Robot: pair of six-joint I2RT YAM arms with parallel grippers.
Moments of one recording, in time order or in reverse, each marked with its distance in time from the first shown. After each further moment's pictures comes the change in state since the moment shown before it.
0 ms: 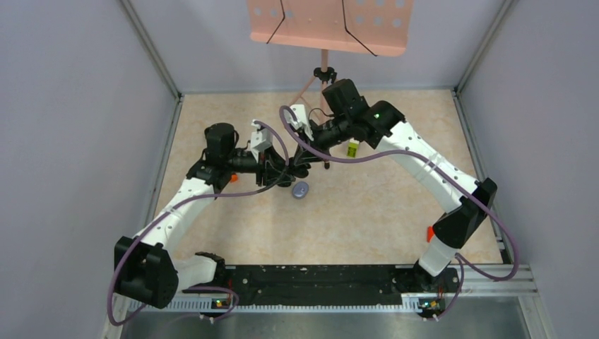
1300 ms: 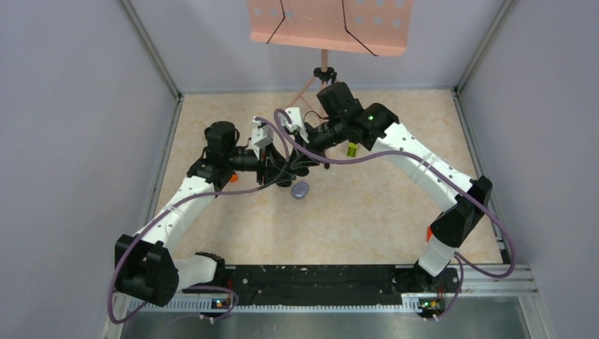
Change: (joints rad) left arm -0.005 0.014 0.019 -0.013 0.000 -0.047; right arm 0.024 0.019 -0.014 0.037 0.009 0.007
